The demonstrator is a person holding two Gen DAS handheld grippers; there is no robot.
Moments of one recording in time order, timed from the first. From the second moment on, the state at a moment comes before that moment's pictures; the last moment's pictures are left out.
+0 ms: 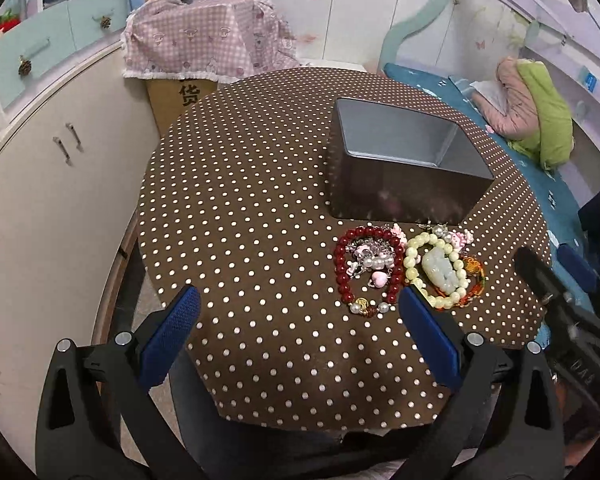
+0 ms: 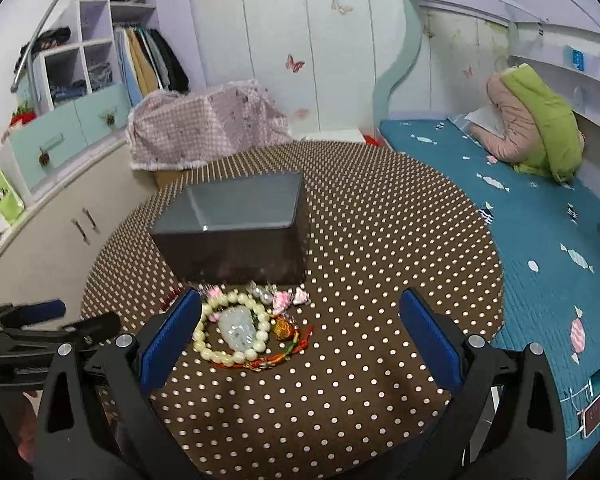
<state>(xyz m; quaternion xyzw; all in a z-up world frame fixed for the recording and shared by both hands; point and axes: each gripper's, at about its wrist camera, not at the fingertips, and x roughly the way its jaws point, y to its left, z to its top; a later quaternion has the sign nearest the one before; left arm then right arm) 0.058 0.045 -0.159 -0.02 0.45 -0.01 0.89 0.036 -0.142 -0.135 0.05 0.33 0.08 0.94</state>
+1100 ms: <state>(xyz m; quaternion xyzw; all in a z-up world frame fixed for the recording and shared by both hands) 0.114 0.057 -0.205 -0.01 0.47 -0.02 0.88 0.070 -0.118 -0.176 0.03 0.38 0.17 0.91</state>
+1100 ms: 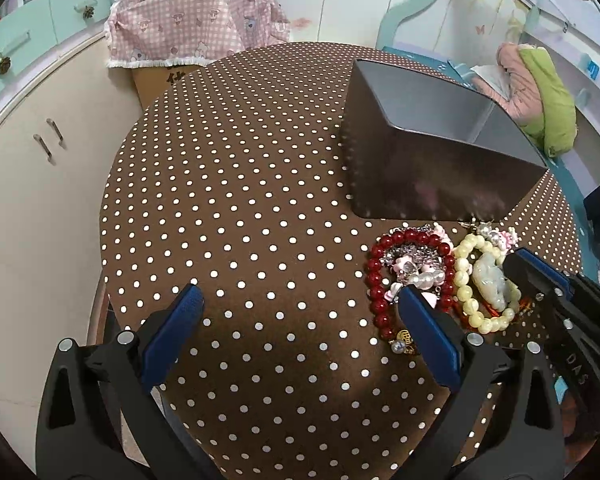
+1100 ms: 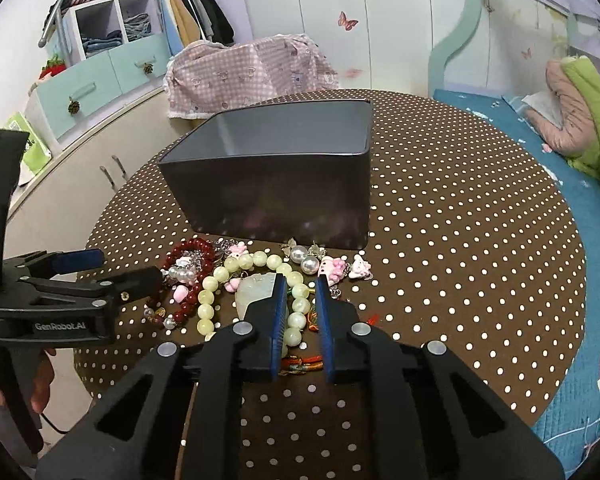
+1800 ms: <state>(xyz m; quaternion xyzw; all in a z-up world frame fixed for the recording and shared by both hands) 0.108 0.046 -0.207 -0.01 0.47 -0.04 0.88 0.068 -0.124 -0.176 0.01 0.39 0.17 0.91</state>
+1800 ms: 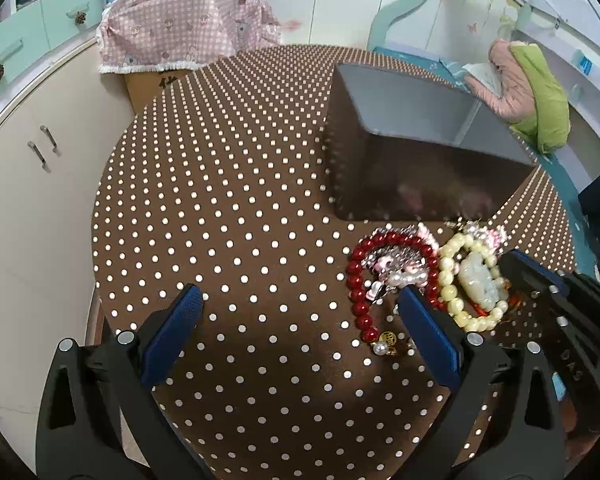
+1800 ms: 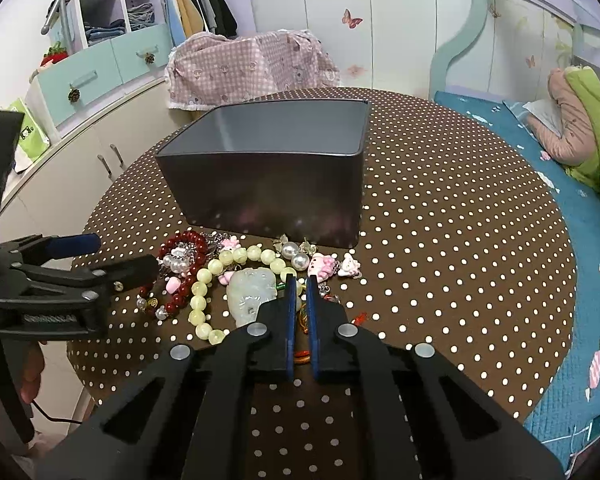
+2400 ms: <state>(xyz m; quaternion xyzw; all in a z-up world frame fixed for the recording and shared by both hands) 0.104 0.055 -0.203 0.05 0.49 0.01 0.87 0.073 -0.108 -0.176 -0.02 0.41 0.16 0.90</state>
